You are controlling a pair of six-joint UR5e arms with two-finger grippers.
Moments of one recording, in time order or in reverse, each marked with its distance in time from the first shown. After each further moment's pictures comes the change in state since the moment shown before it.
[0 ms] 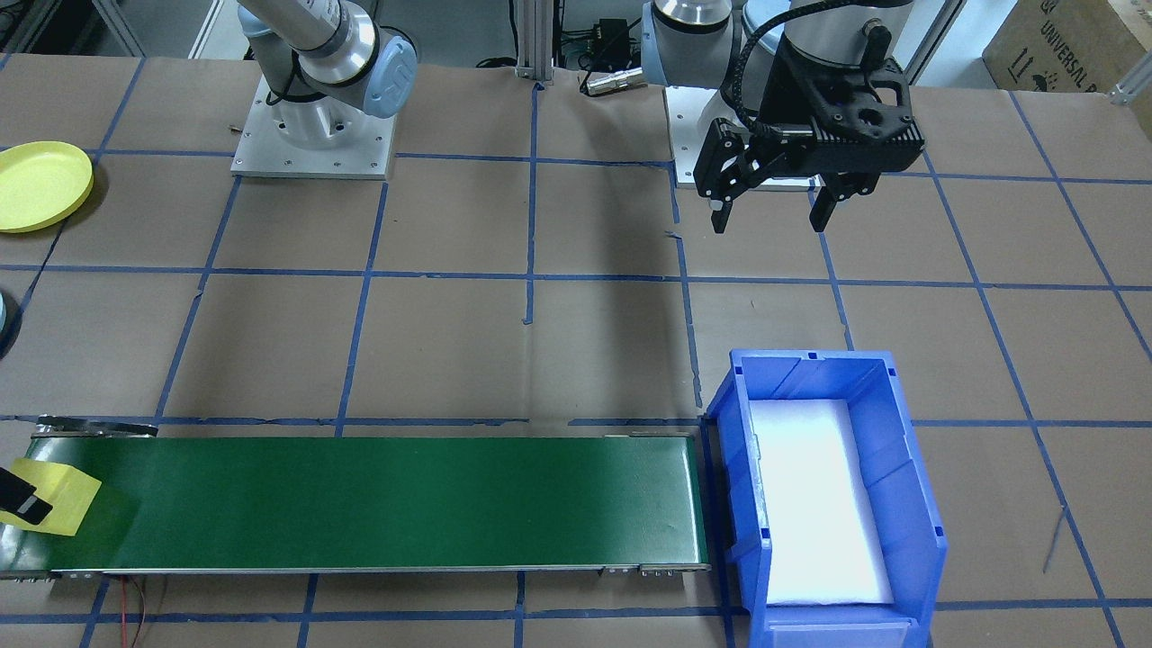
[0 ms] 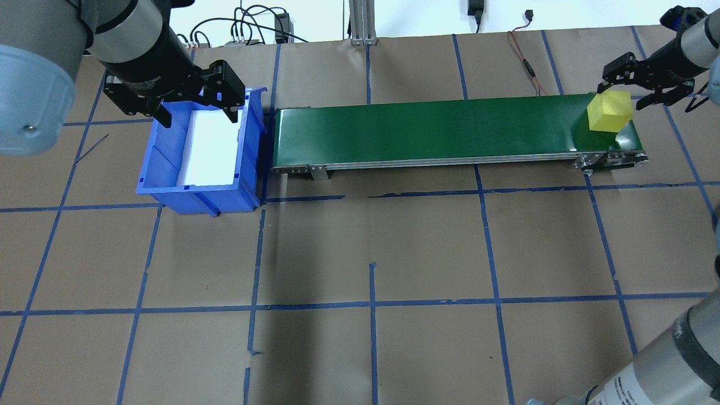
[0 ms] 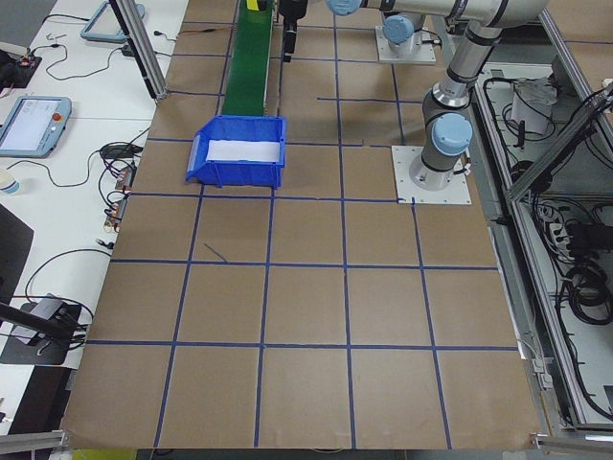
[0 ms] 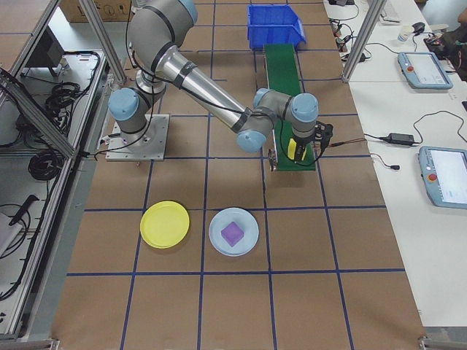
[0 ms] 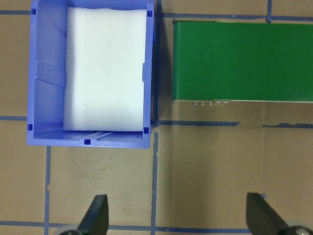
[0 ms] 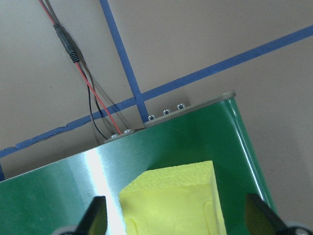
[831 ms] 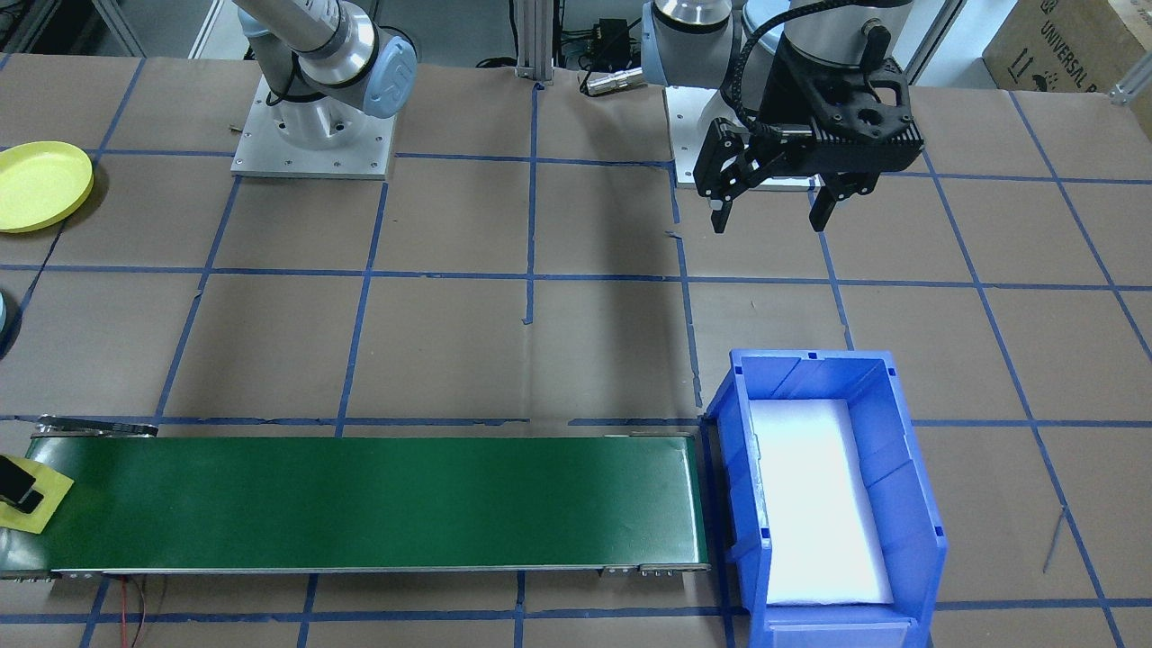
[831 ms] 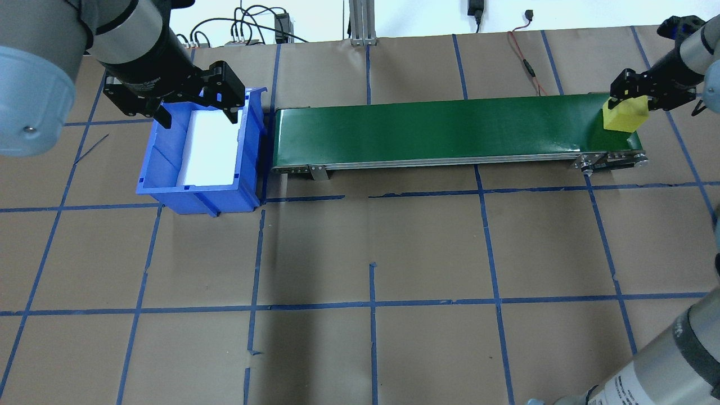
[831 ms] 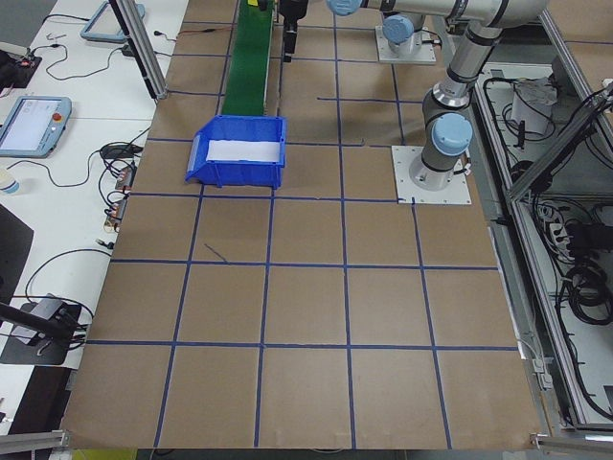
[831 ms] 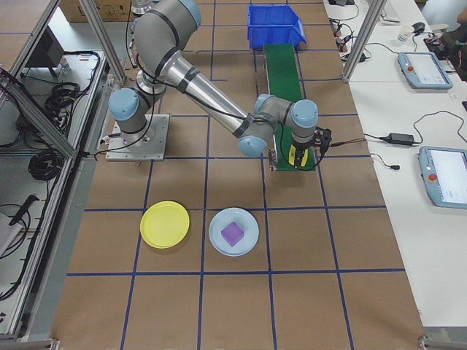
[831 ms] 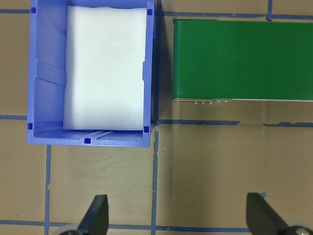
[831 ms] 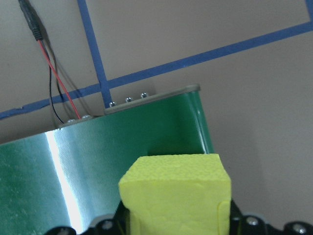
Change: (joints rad) left arm 0.000 0.002 -0.002 0.000 0.000 0.001; right arm -0.005 -0.026 0.034 -0.018 -0.141 -0.126
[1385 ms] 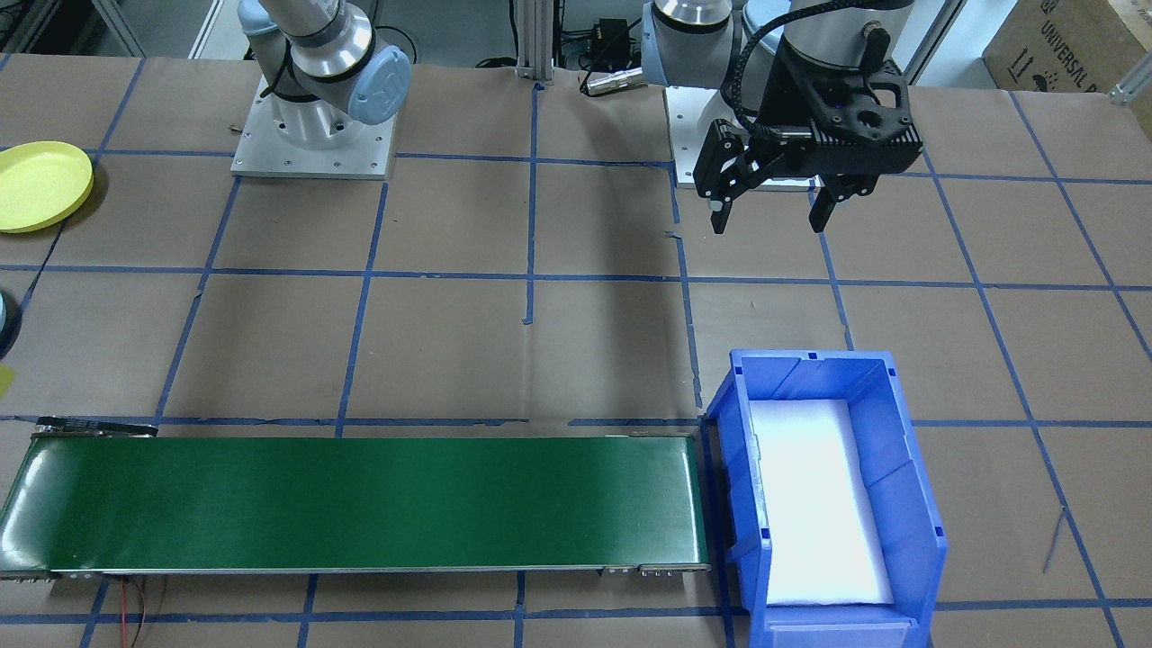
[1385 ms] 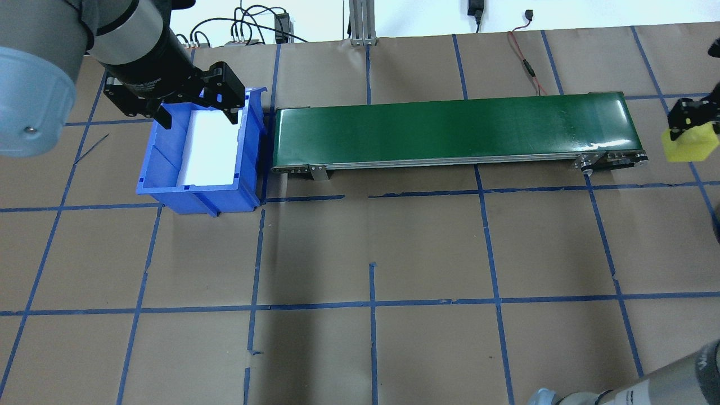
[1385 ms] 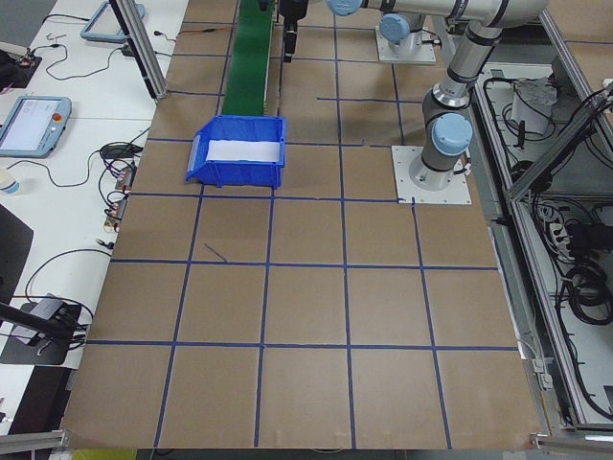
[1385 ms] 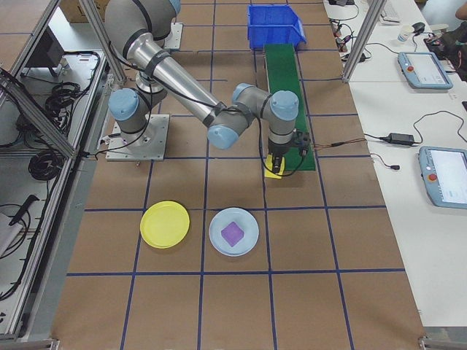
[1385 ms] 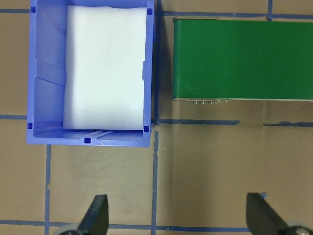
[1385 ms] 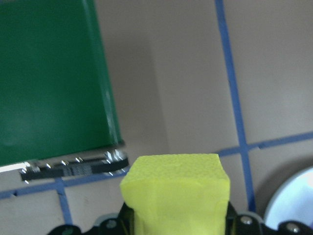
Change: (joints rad) left arm 0.000 0.000 -0.002 0.000 0.000 0.001; right arm -0.165 -0.176 0.146 0.096 -0.146 -0.223
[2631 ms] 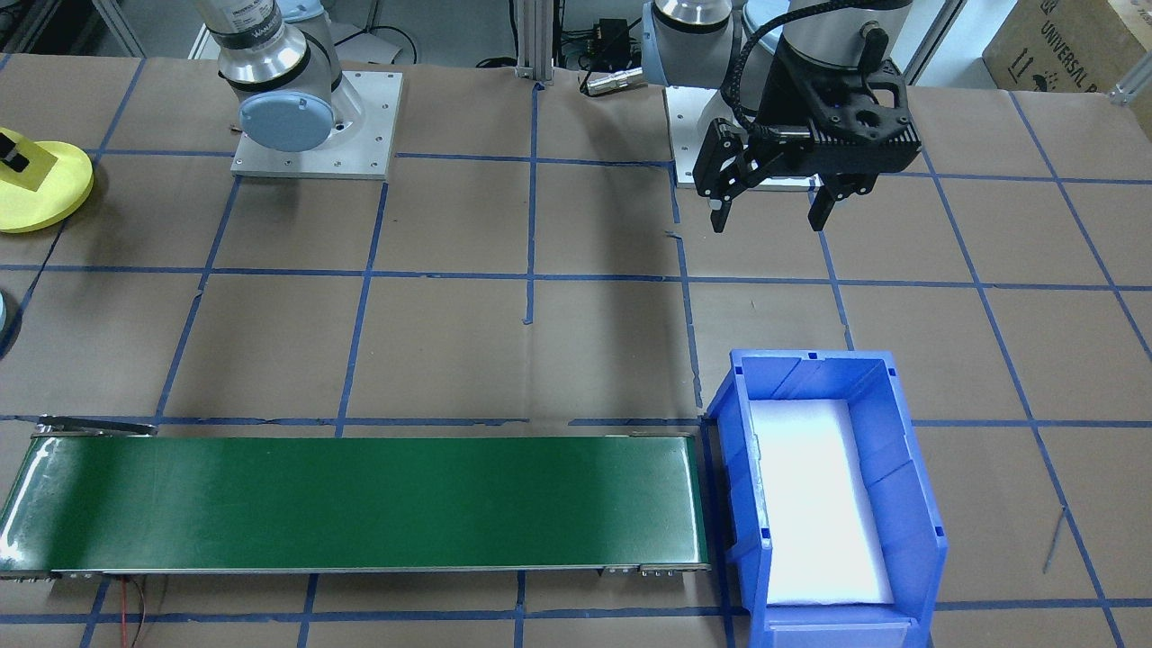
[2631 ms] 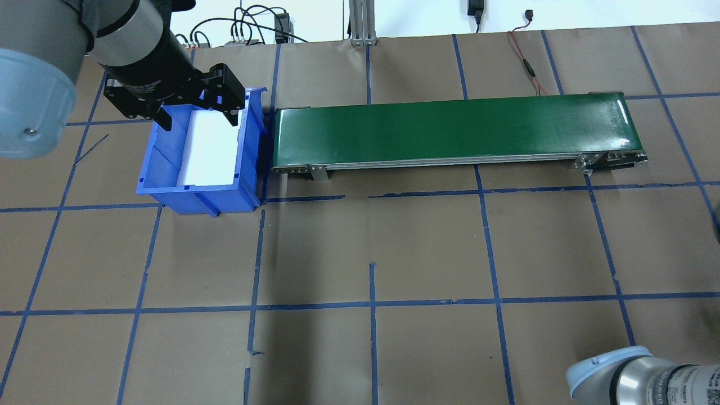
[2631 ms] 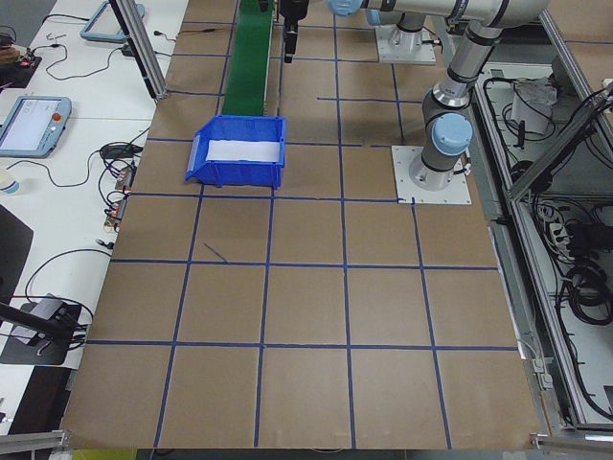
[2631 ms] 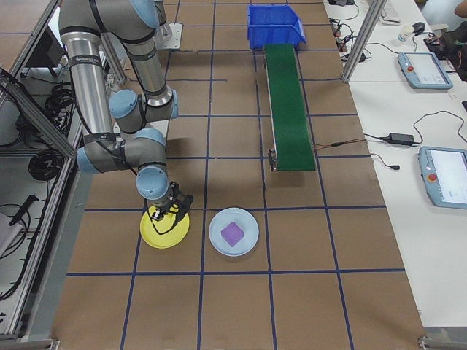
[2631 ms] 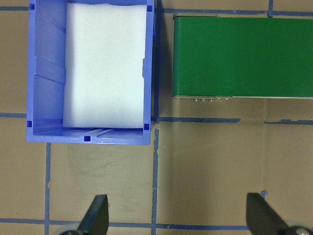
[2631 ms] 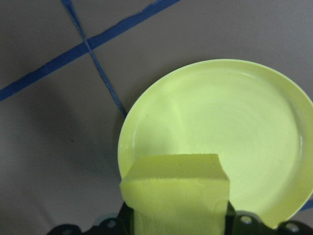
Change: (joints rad) left arm 0.000 0.001 -0.003 -0.003 0.000 0.000; right arm -0.716 -0.164 0.352 0.043 -0.051 -0.454
